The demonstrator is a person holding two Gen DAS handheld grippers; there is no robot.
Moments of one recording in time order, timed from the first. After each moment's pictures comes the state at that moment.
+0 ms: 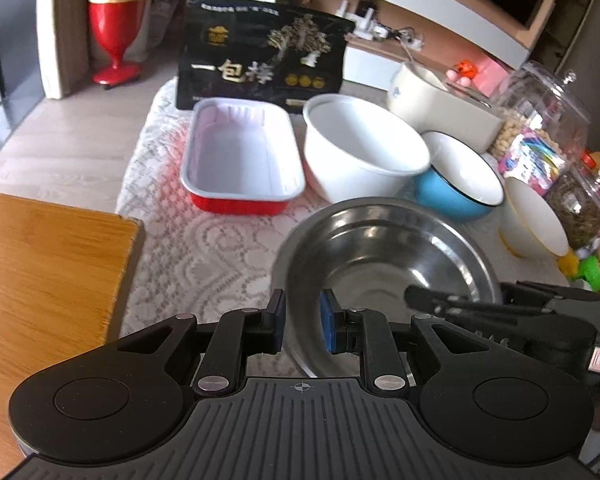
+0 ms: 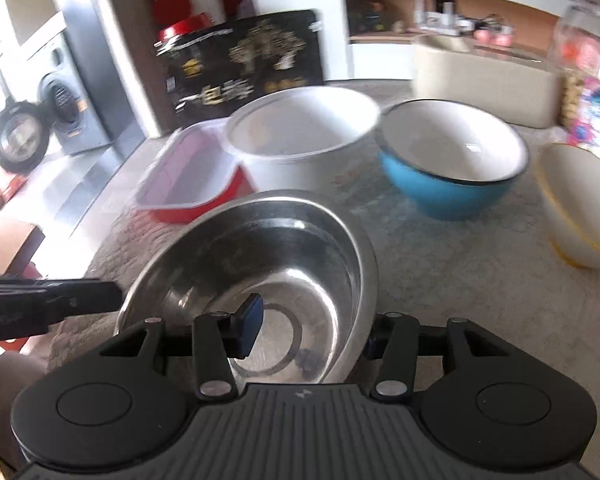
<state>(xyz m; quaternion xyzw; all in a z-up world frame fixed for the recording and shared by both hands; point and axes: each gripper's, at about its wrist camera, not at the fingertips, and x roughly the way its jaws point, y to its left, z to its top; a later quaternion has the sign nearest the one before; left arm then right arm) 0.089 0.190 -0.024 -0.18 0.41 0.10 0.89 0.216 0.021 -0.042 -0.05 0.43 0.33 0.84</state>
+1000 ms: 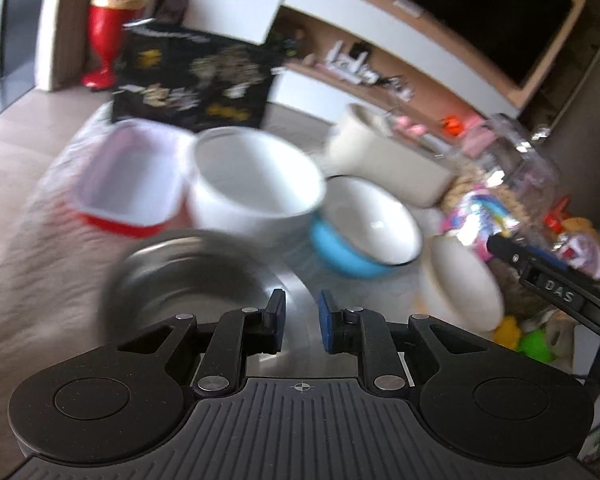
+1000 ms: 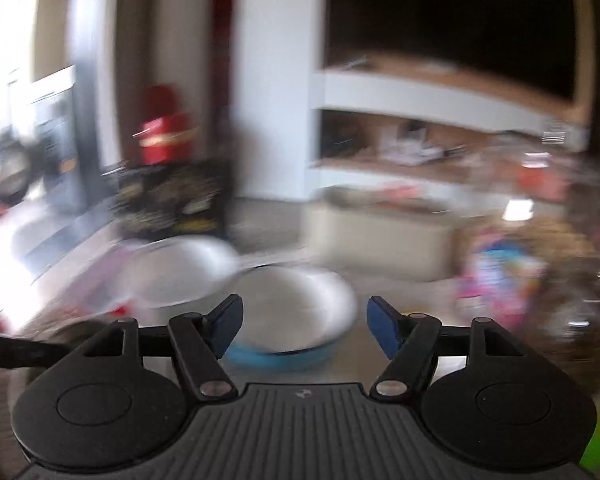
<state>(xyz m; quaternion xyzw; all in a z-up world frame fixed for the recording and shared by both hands) 0.146 0.085 -0.001 -0.25 0.34 0.10 0.90 0.295 -0.142 0.030 -0.06 0.25 0.25 0.94</state>
